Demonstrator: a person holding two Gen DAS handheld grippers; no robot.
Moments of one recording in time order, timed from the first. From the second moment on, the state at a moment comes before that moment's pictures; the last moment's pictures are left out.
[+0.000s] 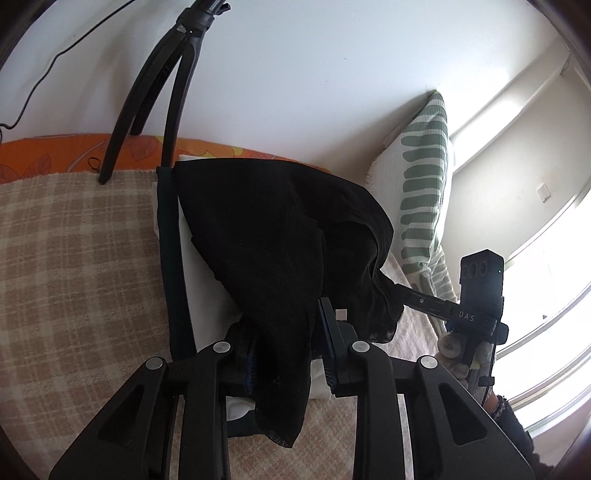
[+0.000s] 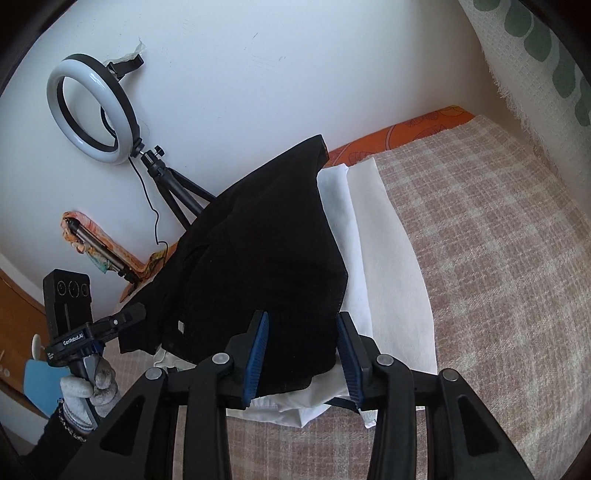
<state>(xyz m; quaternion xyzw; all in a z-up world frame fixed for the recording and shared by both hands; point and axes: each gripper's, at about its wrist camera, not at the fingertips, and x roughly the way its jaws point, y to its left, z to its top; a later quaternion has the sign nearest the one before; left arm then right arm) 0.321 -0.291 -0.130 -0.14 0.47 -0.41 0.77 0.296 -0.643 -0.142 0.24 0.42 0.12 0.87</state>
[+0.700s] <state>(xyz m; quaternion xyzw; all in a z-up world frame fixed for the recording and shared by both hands) 0.322 -0.279 -0.098 -0.09 0.45 -0.39 0.80 0.279 -0.641 -0.084 0.09 0.40 0.05 0.91</state>
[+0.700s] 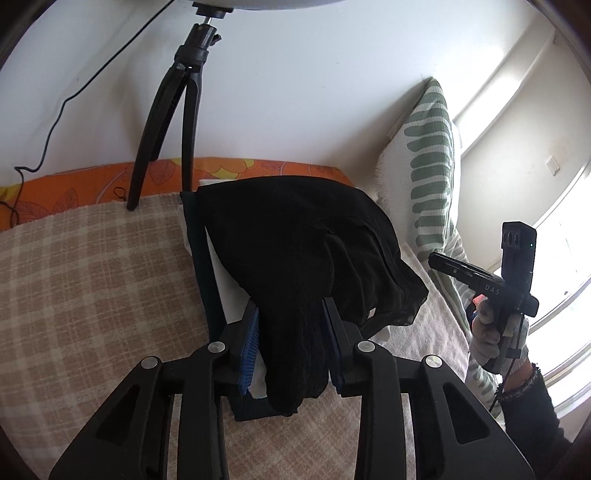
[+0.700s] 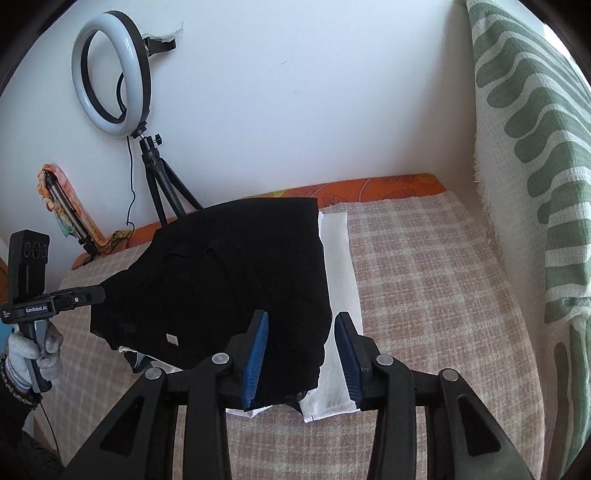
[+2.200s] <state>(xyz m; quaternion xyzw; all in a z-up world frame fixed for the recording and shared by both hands) 0.429 -0.345 -0.118 0.02 0.41 -0.24 0.88 0.393 -0.636 -0.133 0.12 0.42 -0.04 0.90</state>
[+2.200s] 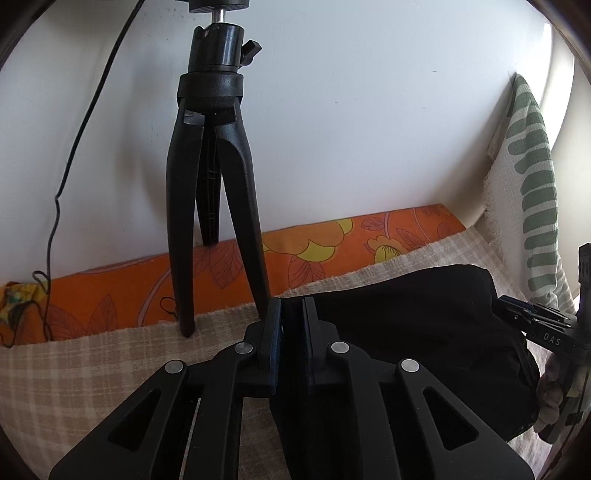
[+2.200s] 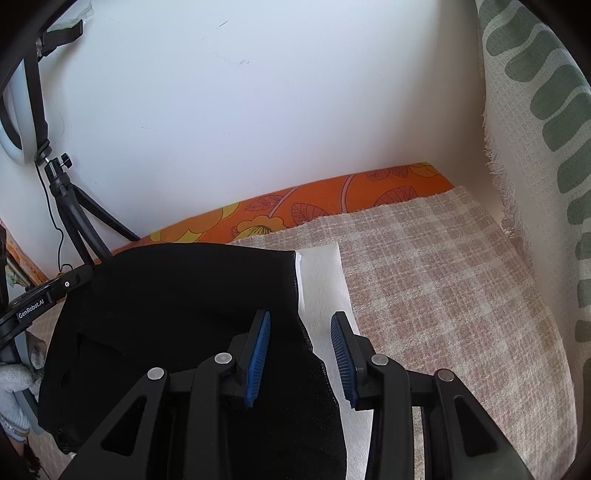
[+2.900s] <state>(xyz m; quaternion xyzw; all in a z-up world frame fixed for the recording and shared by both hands) 0.314 -0.301 -0.029 0.01 0.35 -0.31 0.88 0.300 -0.579 -0.030 0.07 0.36 -0.05 0.93</state>
